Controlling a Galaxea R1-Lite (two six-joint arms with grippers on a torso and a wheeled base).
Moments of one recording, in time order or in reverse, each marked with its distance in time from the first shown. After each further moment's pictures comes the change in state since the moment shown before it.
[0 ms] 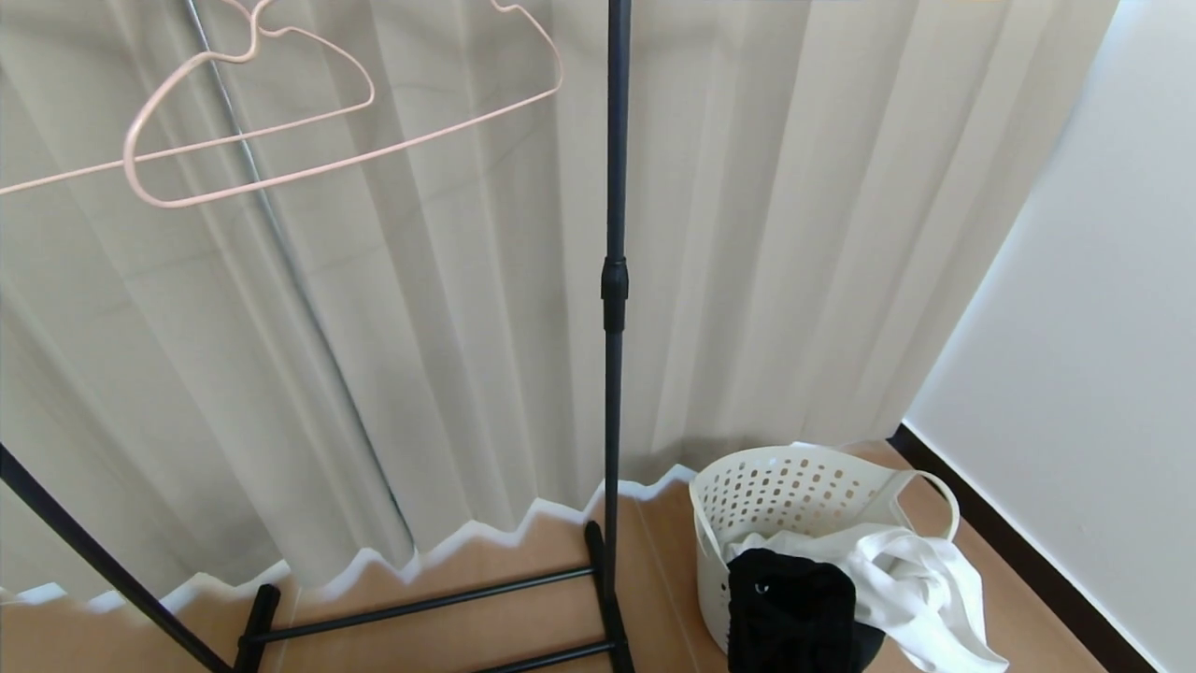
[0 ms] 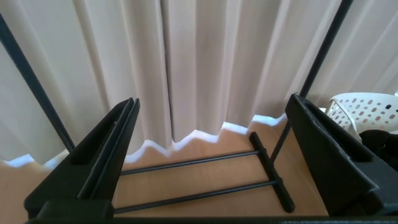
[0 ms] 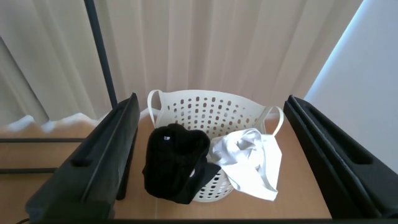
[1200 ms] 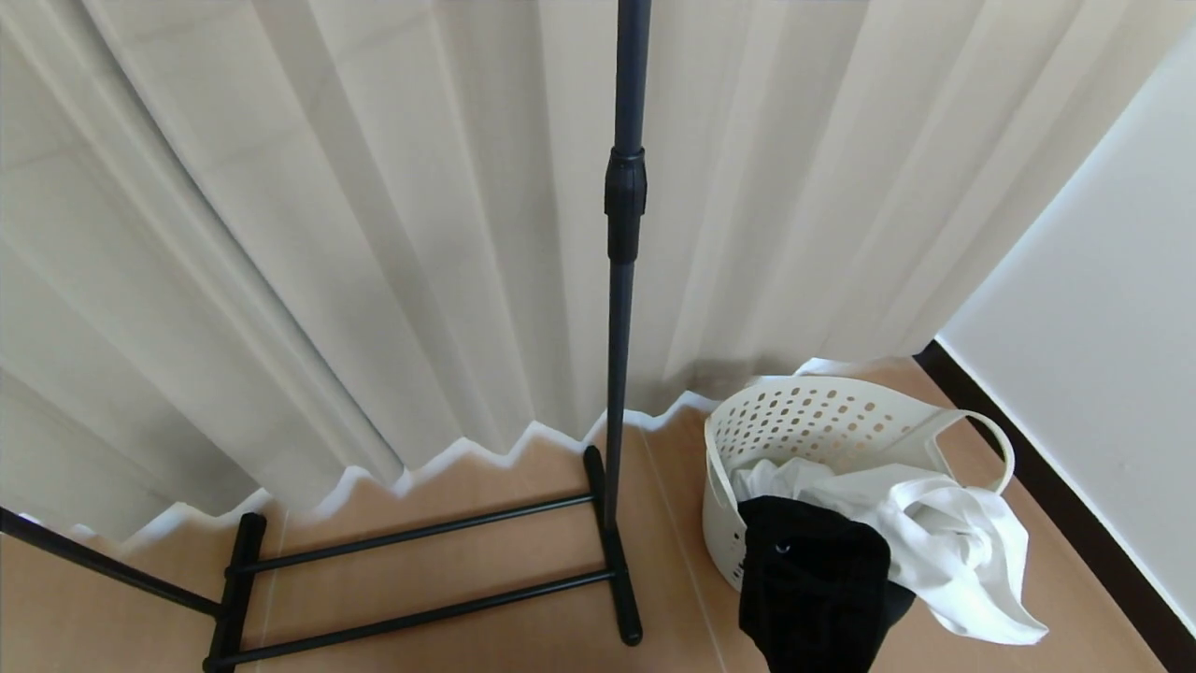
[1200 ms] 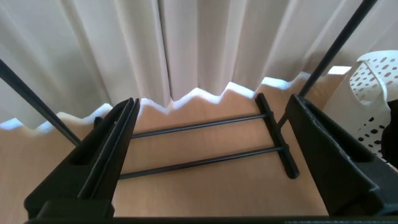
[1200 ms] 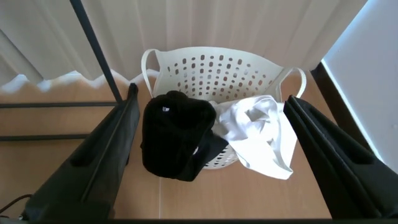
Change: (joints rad) left arm 0.000 0.000 0.000 0.000 0.000 0.000; right arm 0.000 0.000 0.000 0.000 0.000 0.000
